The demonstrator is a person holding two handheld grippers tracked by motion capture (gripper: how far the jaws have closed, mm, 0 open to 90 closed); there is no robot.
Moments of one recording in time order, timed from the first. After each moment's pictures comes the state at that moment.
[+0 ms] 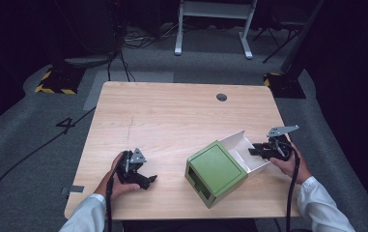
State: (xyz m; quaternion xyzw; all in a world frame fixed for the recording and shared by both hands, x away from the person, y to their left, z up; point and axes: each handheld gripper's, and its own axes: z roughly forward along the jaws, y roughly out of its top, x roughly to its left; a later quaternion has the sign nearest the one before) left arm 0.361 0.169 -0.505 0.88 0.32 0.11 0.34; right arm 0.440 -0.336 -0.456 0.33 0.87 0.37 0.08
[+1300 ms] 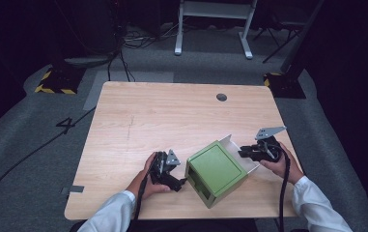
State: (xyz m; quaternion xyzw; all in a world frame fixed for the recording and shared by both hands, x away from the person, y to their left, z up) left arm 0.367 0.077 -0.505 0.89 0.28 0.10 0.34; right arm 0.429 -0.295 -0.446 0.28 0.89 0.36 0.07
